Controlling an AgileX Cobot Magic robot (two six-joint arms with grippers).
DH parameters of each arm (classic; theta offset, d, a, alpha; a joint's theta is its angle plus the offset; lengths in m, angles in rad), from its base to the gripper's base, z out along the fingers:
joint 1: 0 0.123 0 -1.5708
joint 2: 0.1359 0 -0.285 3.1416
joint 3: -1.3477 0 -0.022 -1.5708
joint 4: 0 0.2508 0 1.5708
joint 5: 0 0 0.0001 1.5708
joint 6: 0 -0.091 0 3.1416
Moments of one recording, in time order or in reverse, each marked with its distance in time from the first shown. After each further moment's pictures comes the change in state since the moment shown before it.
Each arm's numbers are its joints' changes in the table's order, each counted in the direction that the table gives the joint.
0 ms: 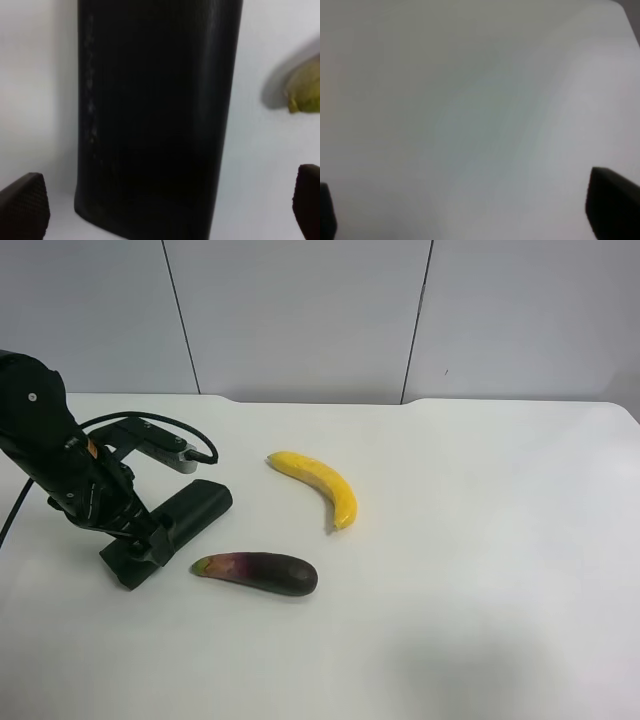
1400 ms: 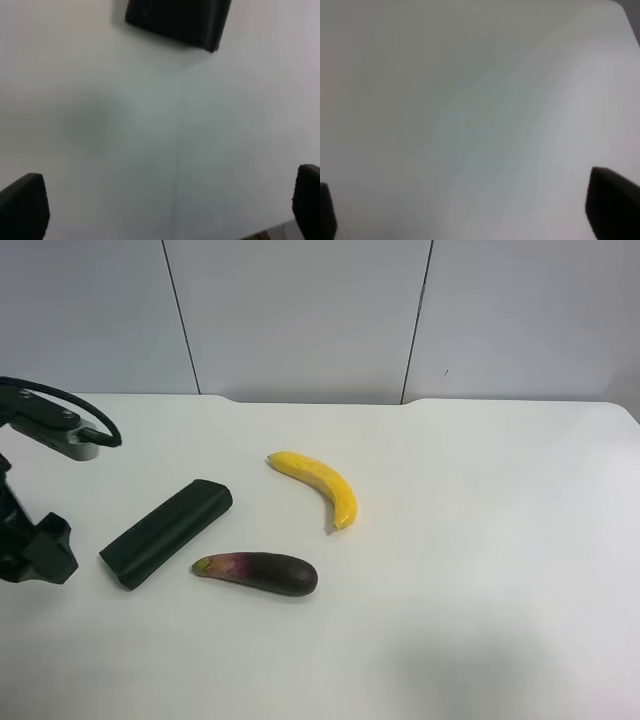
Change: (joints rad) left arm 0.007 -0.459 -0.084 0.098 -0.374 0.106; right arm 0.000 0.000 0.000 0.000 0.000 0.000
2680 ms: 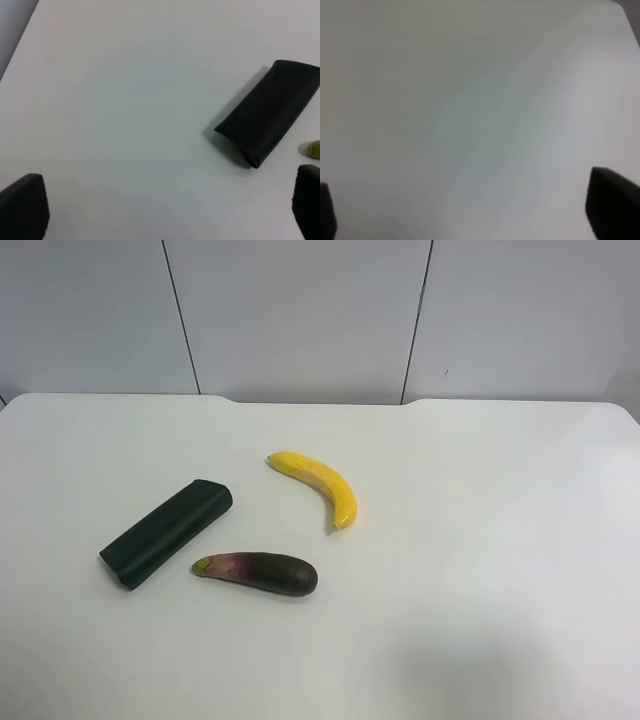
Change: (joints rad) left arm 0.390 -1.231 -0.205 -0.079 -0.180 0.131; right arm 0.000 0.000 0.000 -0.001 0.000 0.000
